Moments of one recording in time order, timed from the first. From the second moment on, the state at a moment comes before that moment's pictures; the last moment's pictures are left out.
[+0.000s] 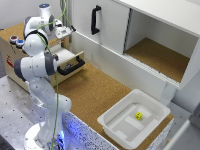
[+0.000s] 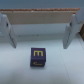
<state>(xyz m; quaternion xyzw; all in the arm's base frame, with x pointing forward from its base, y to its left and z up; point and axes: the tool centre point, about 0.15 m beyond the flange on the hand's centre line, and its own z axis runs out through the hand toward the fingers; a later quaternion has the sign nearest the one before) 0.324 0.329 0.395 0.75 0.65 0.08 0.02</state>
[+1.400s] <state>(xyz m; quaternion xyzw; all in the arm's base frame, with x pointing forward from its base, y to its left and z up) 0.344 0.351 0.316 0.76 0.65 0.09 0.00</state>
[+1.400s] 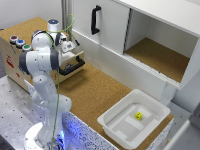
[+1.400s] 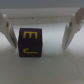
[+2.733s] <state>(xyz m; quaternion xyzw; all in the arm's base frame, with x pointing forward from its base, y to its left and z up) 0.387 0.374 0.422 0.76 0.62 0.19 0.02</state>
